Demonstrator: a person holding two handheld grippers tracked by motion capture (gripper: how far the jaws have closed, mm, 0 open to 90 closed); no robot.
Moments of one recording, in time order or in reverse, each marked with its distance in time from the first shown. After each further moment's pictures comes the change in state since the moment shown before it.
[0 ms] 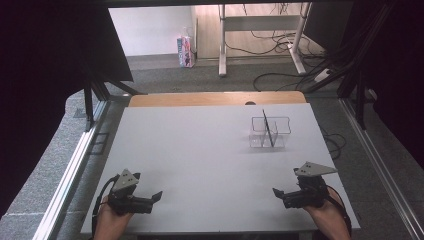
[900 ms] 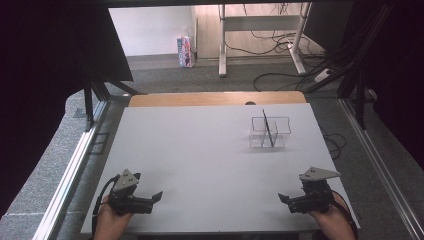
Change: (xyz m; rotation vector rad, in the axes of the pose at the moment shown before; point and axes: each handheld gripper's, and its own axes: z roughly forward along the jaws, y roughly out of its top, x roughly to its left) left arm 0.000 0.000 0.001 0.006 0.000 0.003; right arm -0.006 -0.018 -0.004 0.067 -0.016 0.032
